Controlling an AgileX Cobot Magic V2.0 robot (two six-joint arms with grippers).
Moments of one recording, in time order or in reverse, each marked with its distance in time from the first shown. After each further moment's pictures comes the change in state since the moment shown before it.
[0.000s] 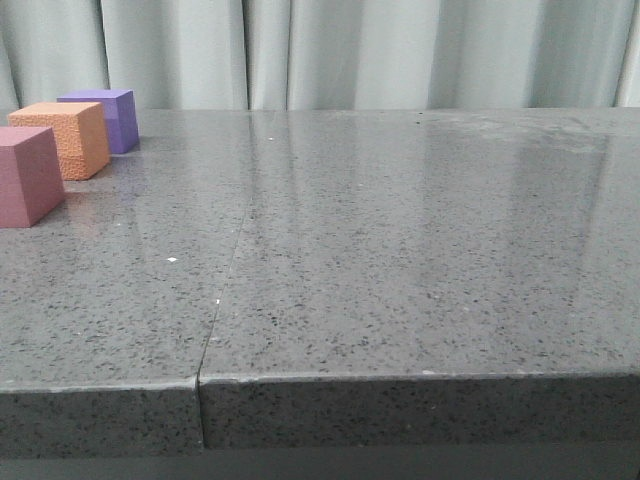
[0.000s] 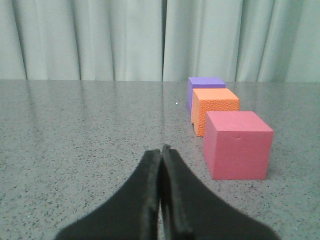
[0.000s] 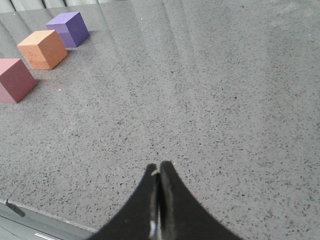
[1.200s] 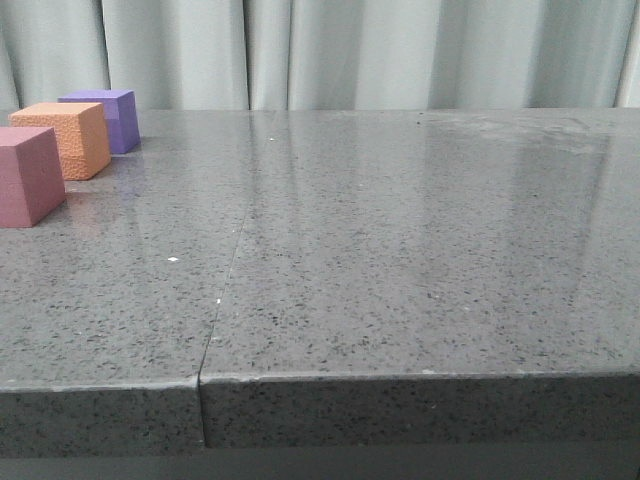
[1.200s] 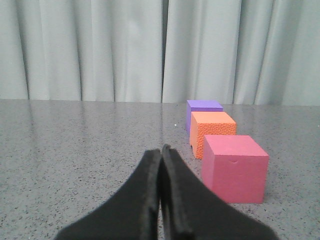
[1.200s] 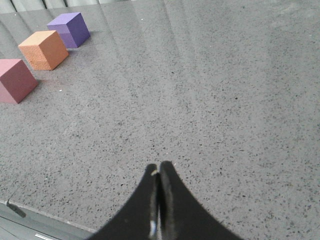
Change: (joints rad) left arm 0.000 -0.027 0.000 -0.014 -0.035 0.001; right arm -0.002 0.000 0.002 0.000 -0.008 0.000
